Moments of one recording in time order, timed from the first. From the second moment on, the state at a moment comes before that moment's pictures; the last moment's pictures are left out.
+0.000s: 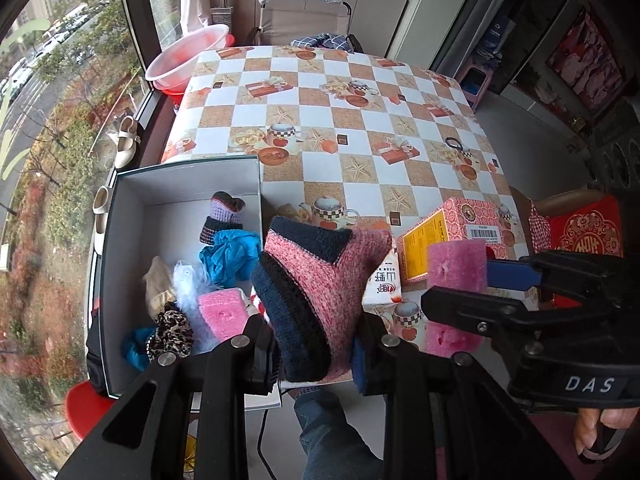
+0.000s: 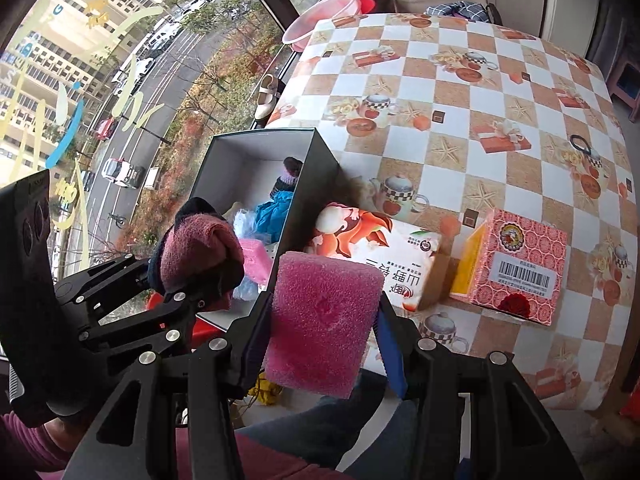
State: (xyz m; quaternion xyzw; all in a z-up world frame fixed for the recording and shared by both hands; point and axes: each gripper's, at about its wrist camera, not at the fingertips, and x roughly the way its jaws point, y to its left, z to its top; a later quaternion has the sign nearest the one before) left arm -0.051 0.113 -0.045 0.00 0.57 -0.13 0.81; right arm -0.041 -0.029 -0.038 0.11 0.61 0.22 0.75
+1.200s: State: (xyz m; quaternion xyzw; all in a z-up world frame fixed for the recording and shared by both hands) left arm -0.058 0.155 -0.039 -0.04 0.56 -0.10 0.82; right arm -0.039 0.013 -0.031 0.06 0.61 0.24 0.75
